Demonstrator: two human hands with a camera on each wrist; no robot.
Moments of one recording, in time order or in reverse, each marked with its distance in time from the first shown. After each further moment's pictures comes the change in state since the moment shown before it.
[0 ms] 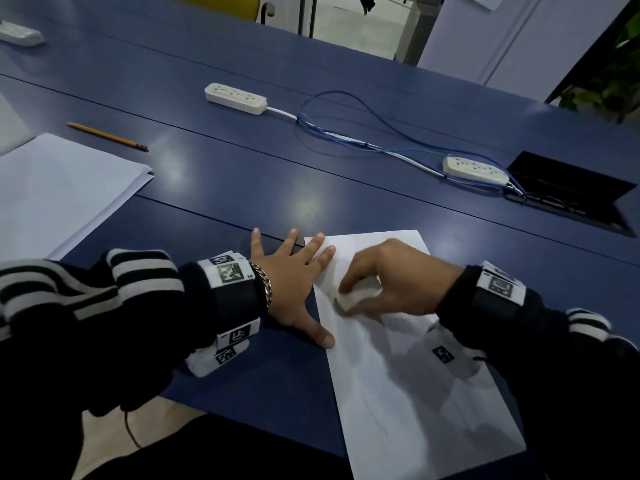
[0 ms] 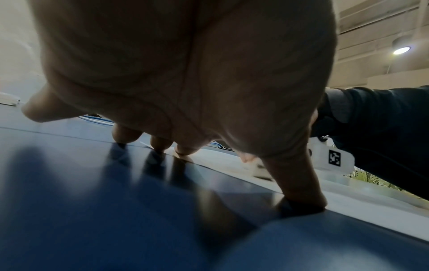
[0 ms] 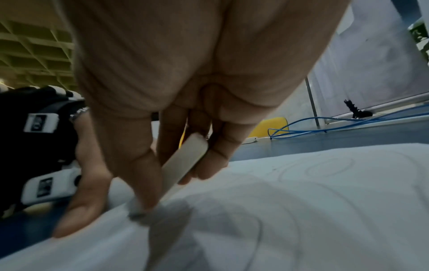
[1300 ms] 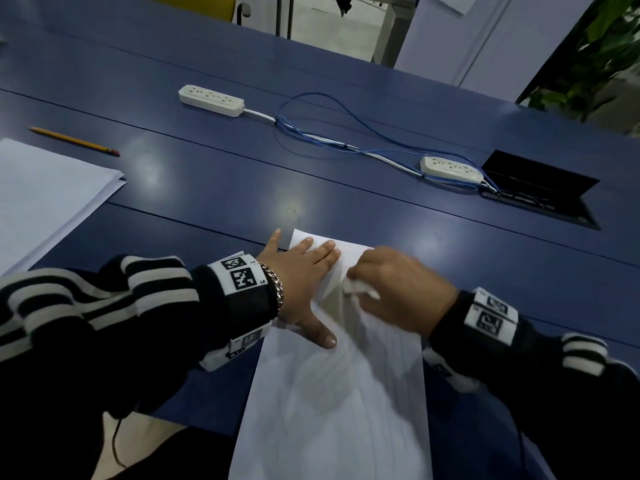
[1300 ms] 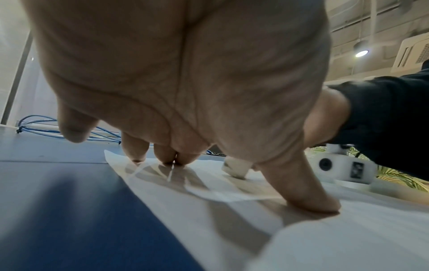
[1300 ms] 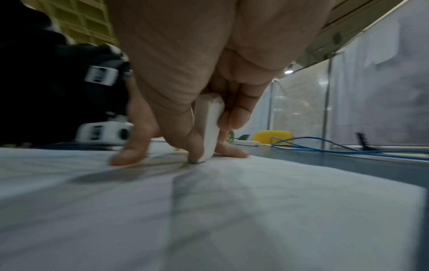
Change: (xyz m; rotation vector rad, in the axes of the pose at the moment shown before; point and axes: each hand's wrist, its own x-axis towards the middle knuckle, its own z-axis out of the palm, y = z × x) left_hand 0.025 0.021 -0.011 0.074 0.079 0.122; right_hand -0.029 -0.005 0.017 -0.215 0.158 0.192
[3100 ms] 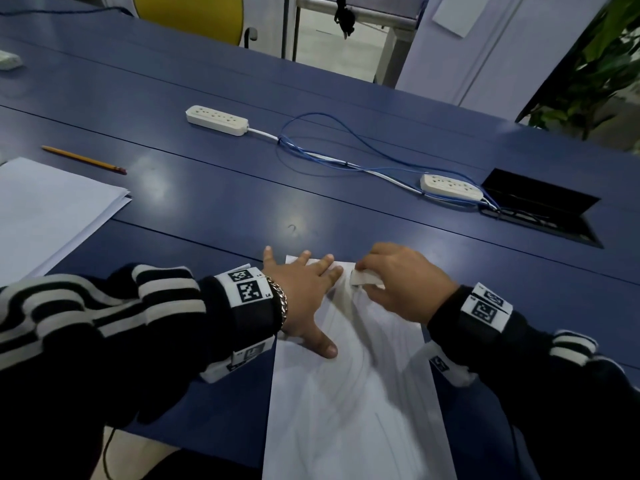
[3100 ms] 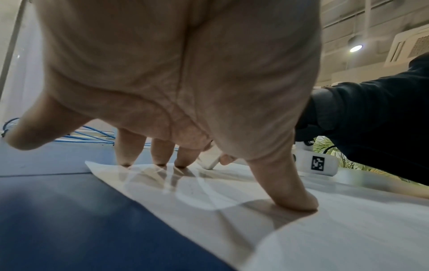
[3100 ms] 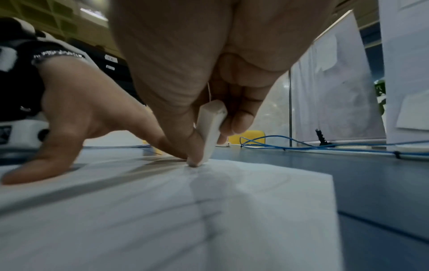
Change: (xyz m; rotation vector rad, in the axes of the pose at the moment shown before) left_hand -0.002 0.009 -0.016 -0.048 -0.067 -0.058; right_hand 0.024 0.037 -0.005 -0.017 0.032 0.078
